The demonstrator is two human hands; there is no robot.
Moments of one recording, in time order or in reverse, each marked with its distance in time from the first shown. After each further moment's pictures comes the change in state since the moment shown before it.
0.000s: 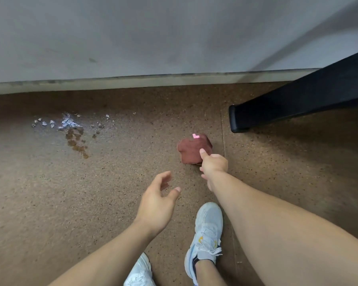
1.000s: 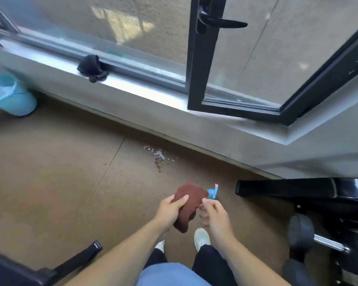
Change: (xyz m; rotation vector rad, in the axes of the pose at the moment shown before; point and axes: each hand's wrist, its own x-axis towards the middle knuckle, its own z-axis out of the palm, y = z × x) left_hand -0.457 0.176 -0.184 -0.787 0.176 -0.107; right_hand -0.546 -0.053 -0.199 -0.320 -0.550 -0.475
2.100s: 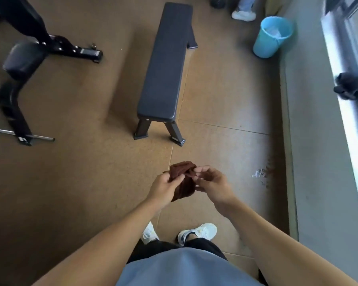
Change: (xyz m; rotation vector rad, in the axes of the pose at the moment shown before) left_hand -0.284 -0.292 -0.053 -0.684 0.979 0.182; right_hand -0.232 0.092 0.131 -0.916 -1.174 -0.195
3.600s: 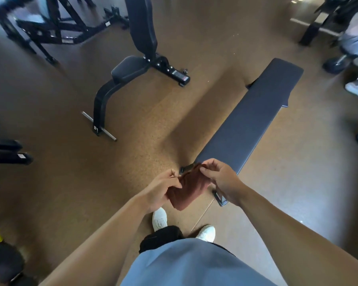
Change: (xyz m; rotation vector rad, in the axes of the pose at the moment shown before) left_hand 0.173 0.123 -0.239 -0.670 0.095 -0.114; right_hand 0.273 -0.241 0.199 -0.333 -0.595 -0.048
